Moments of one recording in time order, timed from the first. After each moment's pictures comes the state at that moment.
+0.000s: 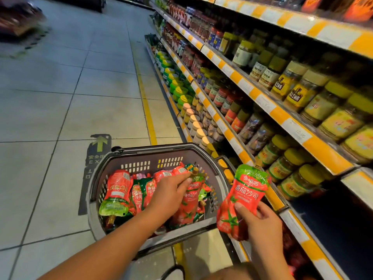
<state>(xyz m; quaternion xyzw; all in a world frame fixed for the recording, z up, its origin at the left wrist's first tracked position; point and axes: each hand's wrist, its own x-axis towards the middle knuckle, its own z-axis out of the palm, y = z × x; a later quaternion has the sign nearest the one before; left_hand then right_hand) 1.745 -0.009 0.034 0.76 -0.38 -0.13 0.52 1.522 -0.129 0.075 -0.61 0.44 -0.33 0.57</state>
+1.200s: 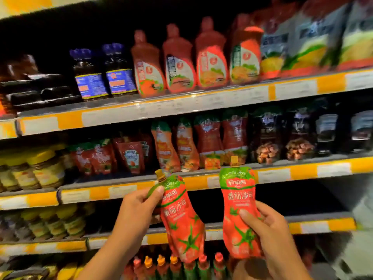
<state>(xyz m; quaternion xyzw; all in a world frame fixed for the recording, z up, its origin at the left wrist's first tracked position) 1.279 -0.101 0.258 0.42 -0.63 -0.49 0.44 1.016 0.017 0.182 -0.35 0.48 -0.72 0.36</state>
